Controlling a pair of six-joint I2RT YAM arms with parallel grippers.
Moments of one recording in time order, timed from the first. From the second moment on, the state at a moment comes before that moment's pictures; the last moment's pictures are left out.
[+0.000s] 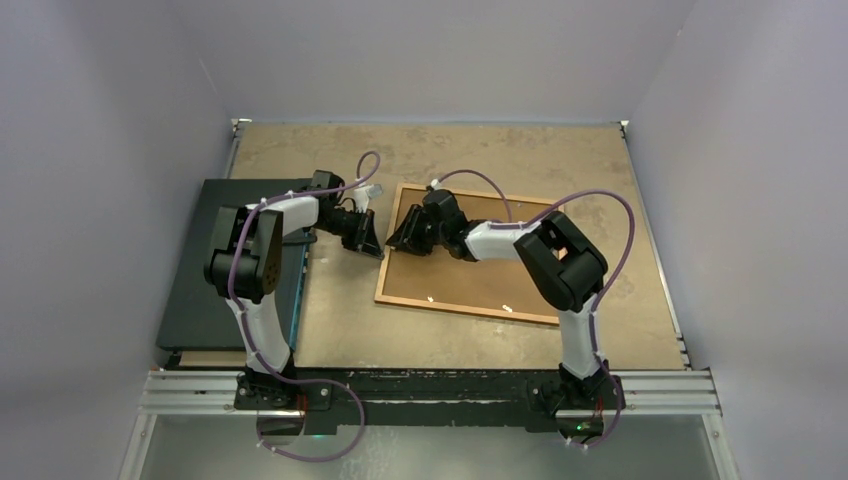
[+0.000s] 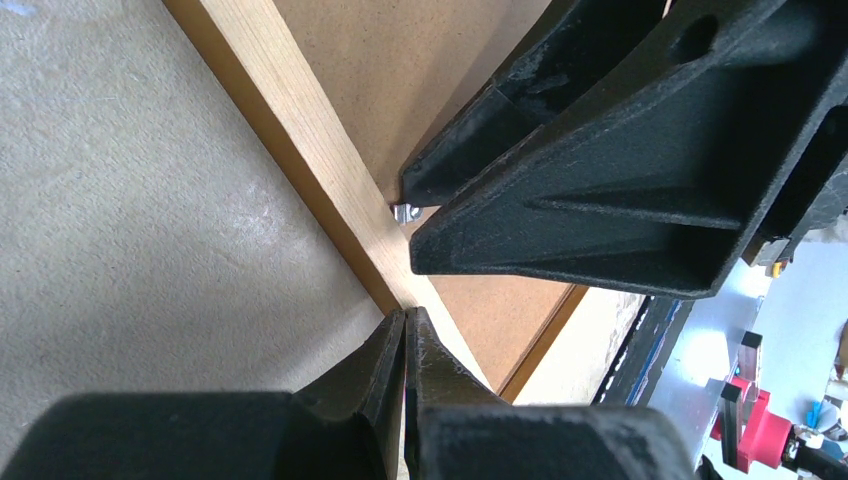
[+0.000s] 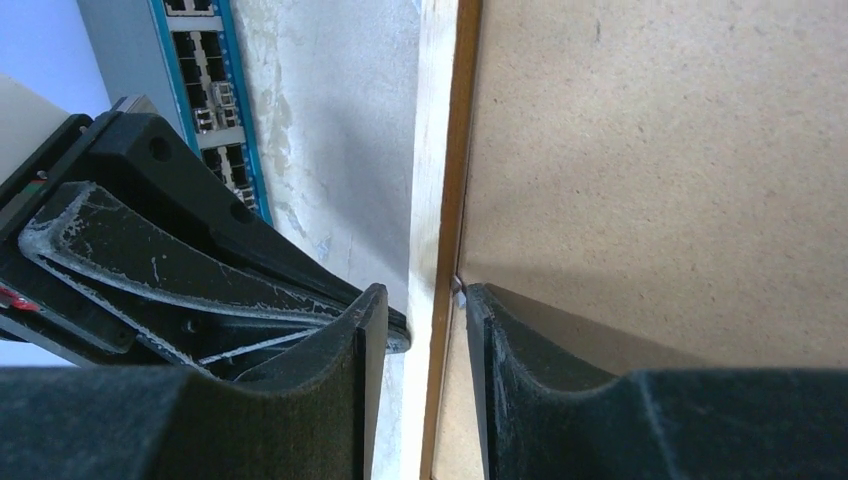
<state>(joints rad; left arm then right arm) -0.18 1.94 1.15 -0.47 0.86 0.14 0.71 2.03 1.17 0.20 -0.23 1.04</state>
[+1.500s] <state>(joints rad) -0.03 1.72 1.45 -0.80 0.78 0.32 0.84 1.72 1.08 -0.48 -0.24 -0.19</state>
